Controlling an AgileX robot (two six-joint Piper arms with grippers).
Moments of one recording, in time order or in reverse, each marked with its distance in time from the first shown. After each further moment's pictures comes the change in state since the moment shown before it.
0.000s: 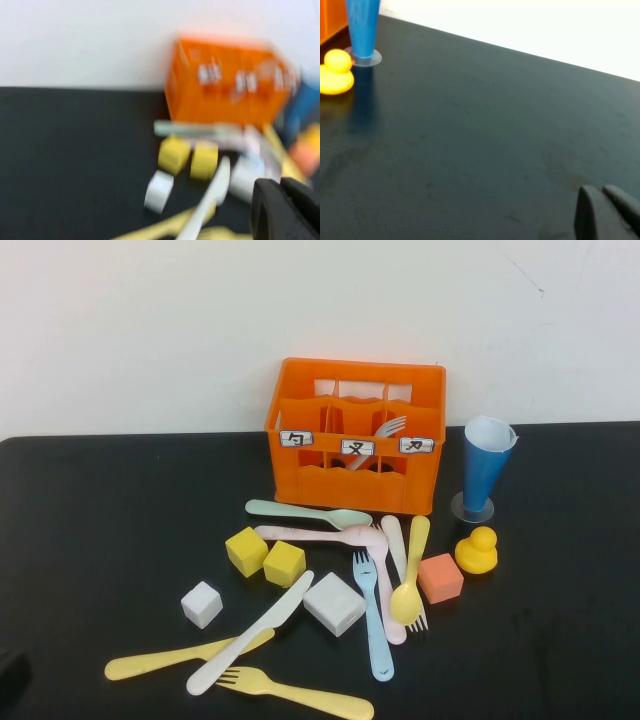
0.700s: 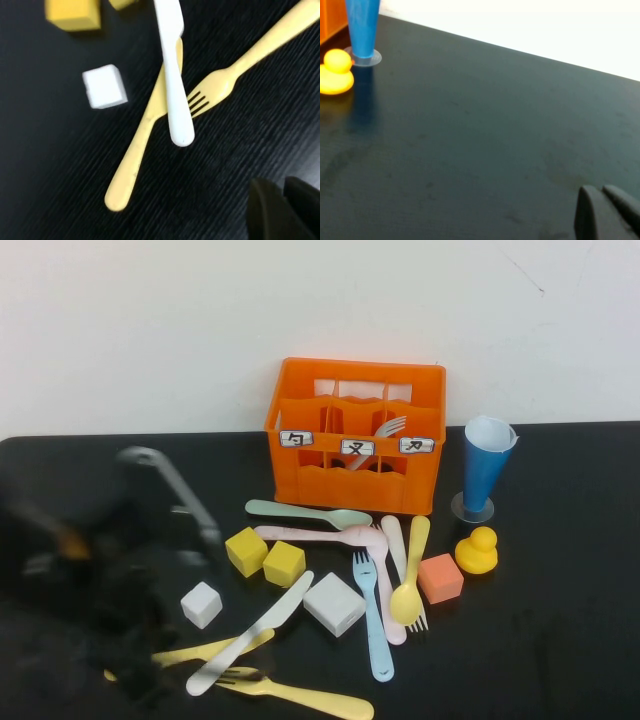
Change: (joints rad) right arm 0.000 0.000 0.000 0.000 0.000 0.000; left arm -0.442 1.023 -0.551 0.465 0.349 0.225
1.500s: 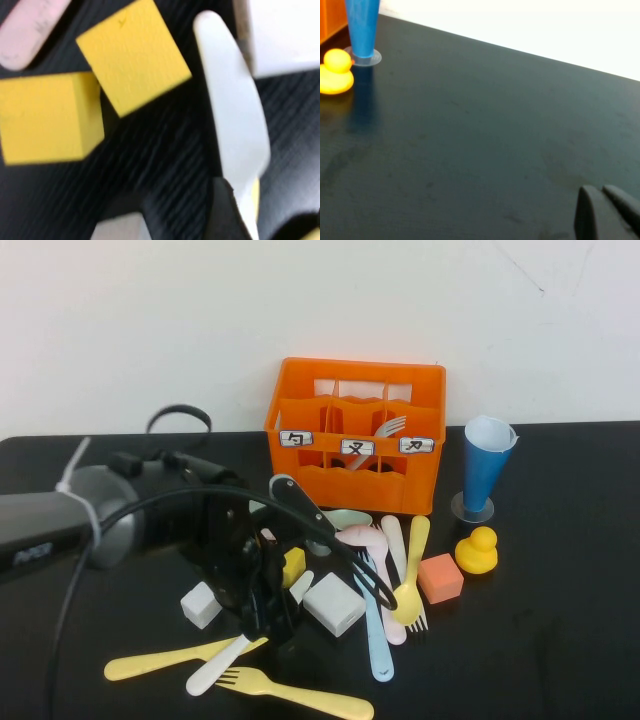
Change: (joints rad) right arm 0.000 0.000 0.000 0.000 0.000 0.000; left arm -0.116 0.621 -0.202 0.094 -0.313 -0.131
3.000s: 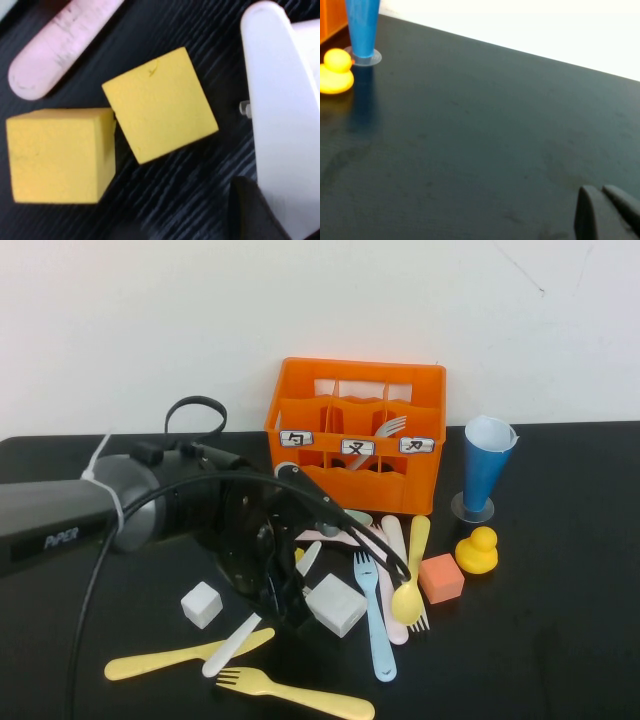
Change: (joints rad) right arm 0.000 0.000 0.000 0.000 0.000 0.000; left arm 0.000 0.059 -0.074 -0.012 -0.005 -0.072
